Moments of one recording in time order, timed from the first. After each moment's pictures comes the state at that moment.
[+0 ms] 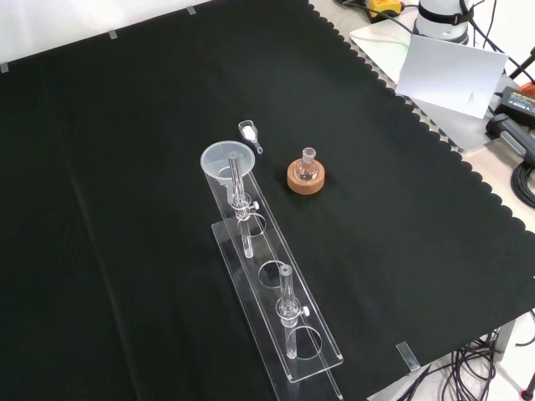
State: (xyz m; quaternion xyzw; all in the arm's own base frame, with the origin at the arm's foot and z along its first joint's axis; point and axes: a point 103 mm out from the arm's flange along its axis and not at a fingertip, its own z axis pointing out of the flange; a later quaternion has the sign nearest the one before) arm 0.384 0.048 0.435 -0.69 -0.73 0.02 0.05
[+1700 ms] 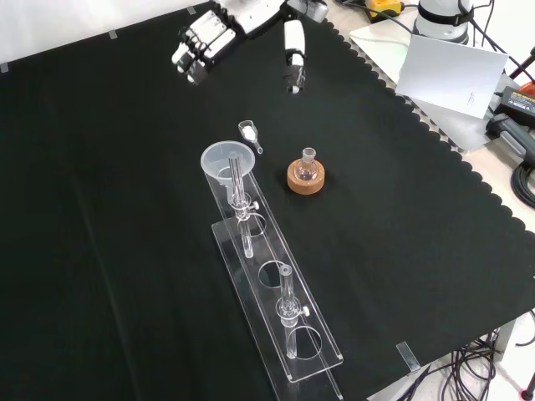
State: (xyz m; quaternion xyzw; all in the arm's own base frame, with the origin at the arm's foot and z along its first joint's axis) arm 0.471 0.121 0.344 -0.65 -0.75 0.06 0.10
